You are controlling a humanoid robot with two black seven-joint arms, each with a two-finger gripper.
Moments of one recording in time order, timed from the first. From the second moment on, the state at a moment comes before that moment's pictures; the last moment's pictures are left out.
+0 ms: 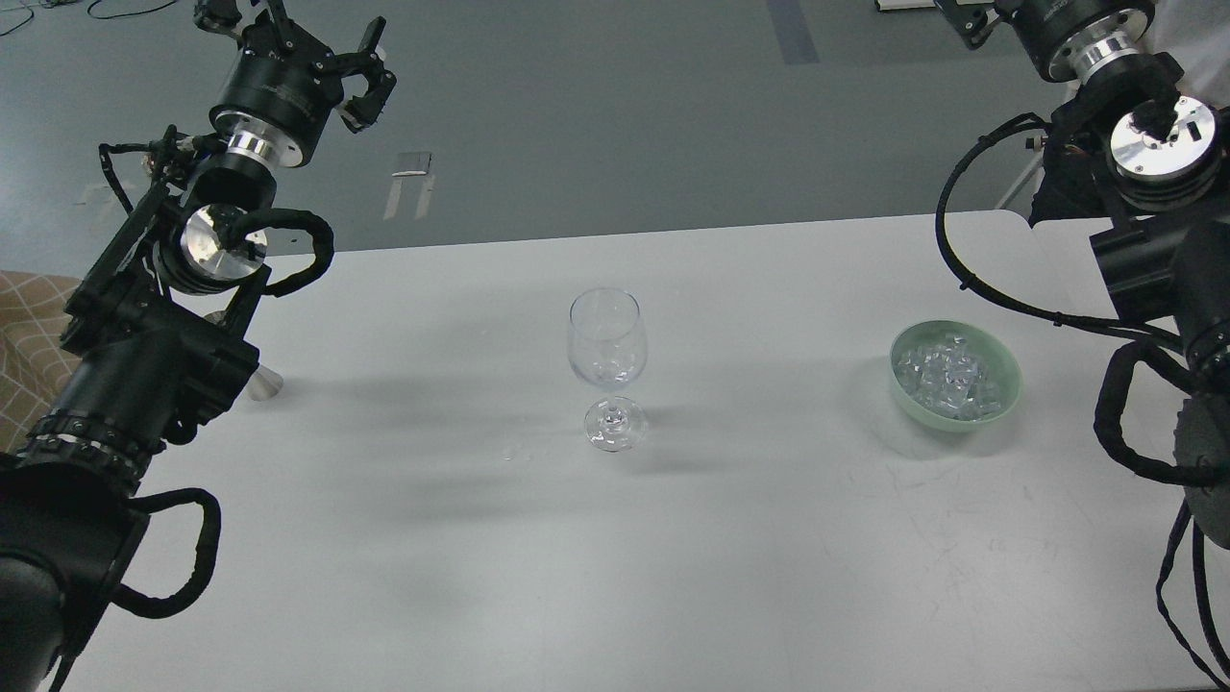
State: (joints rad) left arm -0.93 0.23 -1.16 -0.63 0.24 -0.35 -0.17; right arm 1.06 -0.15 1.59 0.42 -0.36 0.43 -0.10
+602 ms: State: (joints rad) left arm -0.93 0.22 -1.17 -0.64 0.24 -0.35 -0.16; right arm 1.06 -0.15 1.59 0.43 -0.35 0.43 -0.10
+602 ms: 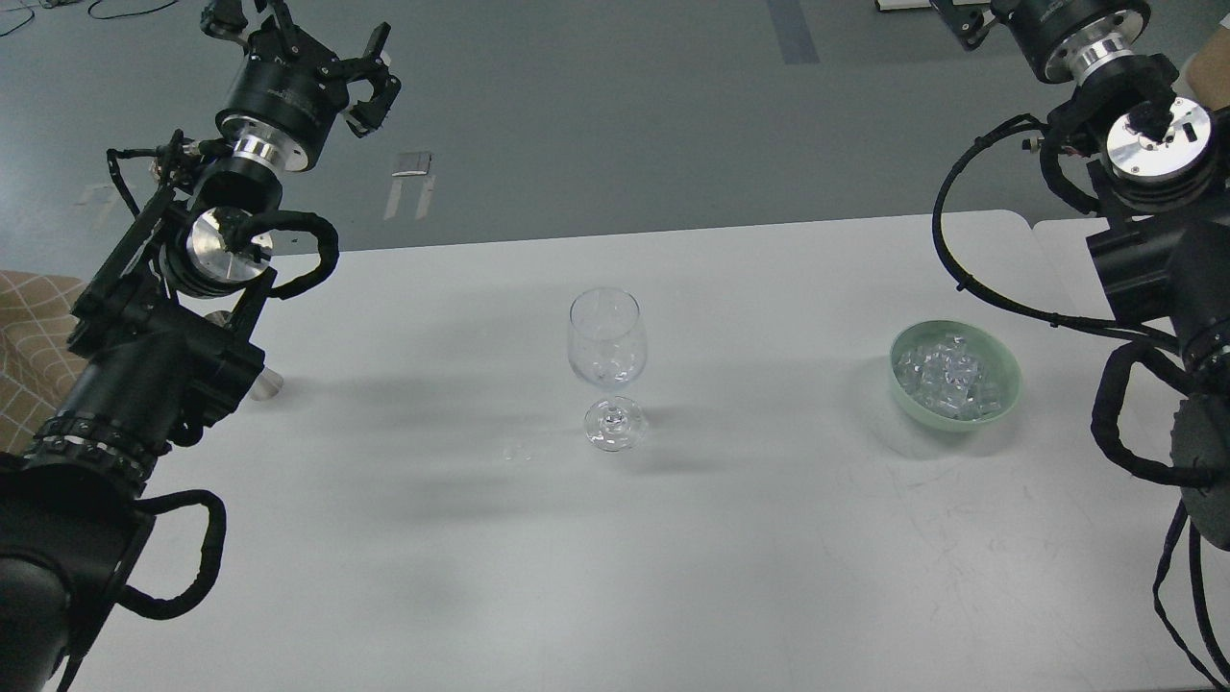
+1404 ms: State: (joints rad) left arm -0.59 0.43 -1.34 -1.05 -0.24 -0.11 -0.02; right arm 0.97 -0.20 1.59 0.52 -0.35 0.42 -0.11
